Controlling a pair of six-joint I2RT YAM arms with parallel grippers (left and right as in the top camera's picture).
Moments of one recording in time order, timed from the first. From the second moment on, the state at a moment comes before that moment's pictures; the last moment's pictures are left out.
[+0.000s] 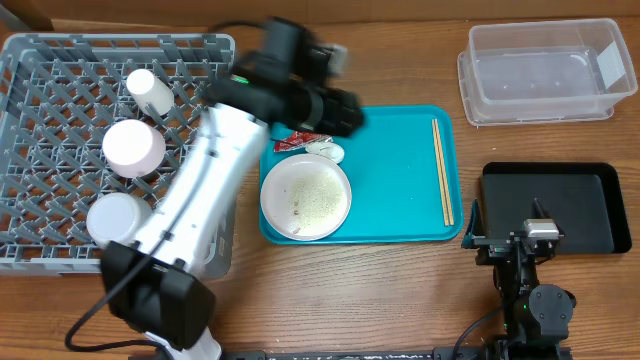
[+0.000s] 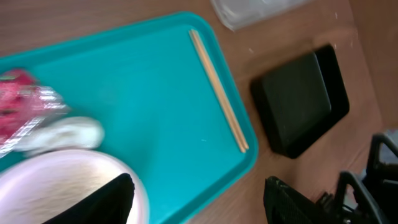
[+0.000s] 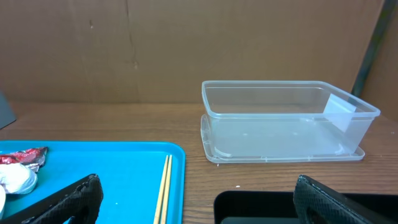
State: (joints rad) left arm -0.48 1.82 1.77 -0.93 0.42 -0.29; right arm -0.01 0.01 0.02 -0.04 0.00 -0.01
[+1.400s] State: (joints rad) left arm -0.88 2.30 1.85 -0.39 -0.38 -0.70; right arm -0.01 0.01 0.02 -0.03 0.00 -0.01
